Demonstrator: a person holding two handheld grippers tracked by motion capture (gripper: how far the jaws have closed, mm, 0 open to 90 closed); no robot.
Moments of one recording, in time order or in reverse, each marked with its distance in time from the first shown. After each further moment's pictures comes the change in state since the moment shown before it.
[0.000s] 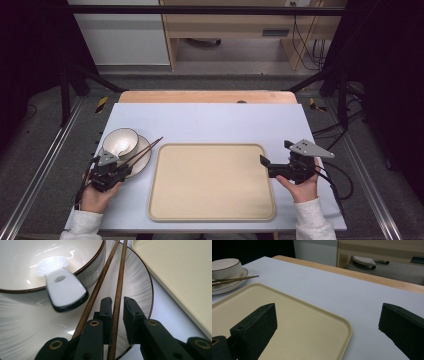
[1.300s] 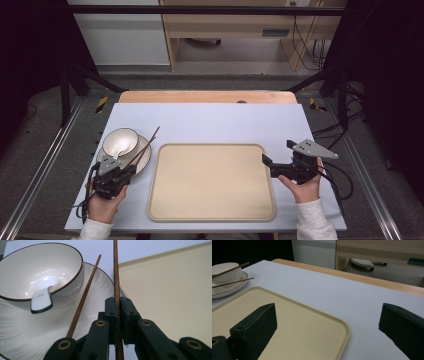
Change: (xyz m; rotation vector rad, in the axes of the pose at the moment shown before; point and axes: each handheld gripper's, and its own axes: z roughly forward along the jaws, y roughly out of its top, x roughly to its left) left arm -0.049 0.008 -0.031 -0.153 0.056 -0.103; right arm -0.002 0.002 -0.006 -0.020 -0.010 0.009
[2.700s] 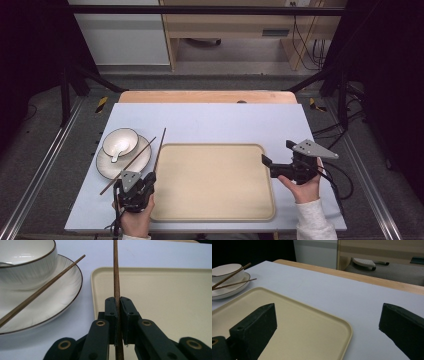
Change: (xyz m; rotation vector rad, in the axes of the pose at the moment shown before) left arm -0.079 -0.017 0.008 -0.103 0.107 -0.204; right arm 0.001 0.000 0.000 -0.001 0.013 0.010
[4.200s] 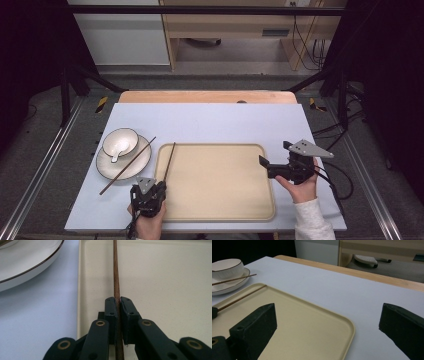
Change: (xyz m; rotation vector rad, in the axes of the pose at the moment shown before) left arm -0.015 -0.033 0.031 0.117 0.024 -0.008; right arm 0.003 -0.003 0.007 0.028 0.007 -0.007
